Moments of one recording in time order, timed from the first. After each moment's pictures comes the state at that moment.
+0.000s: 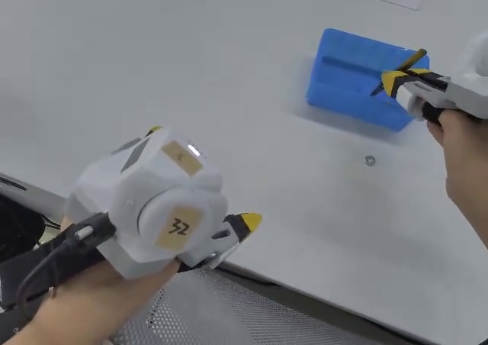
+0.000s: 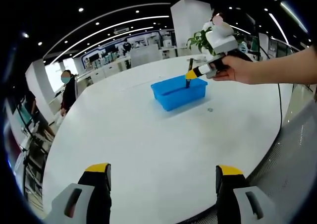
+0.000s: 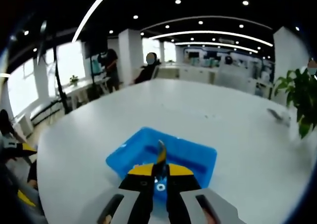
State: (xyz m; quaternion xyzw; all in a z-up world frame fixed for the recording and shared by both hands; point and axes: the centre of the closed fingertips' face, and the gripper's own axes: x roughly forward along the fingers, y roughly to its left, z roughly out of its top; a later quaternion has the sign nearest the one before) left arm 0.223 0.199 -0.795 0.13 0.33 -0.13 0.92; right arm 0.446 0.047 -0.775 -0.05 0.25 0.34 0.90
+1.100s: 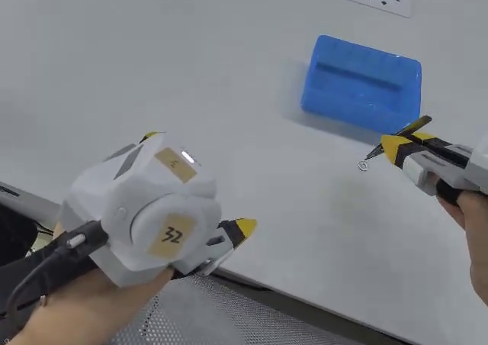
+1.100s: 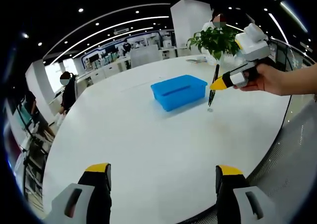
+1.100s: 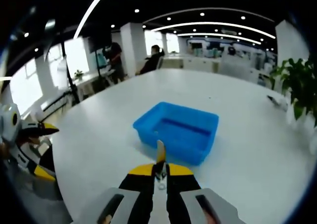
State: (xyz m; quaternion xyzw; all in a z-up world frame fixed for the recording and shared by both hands) left arm 0.224 0.199 -0.795 0.13 0.33 -0.13 0.92; right arm 0.359 0.024 -0.798 -0.06 0.30 0.36 0.88
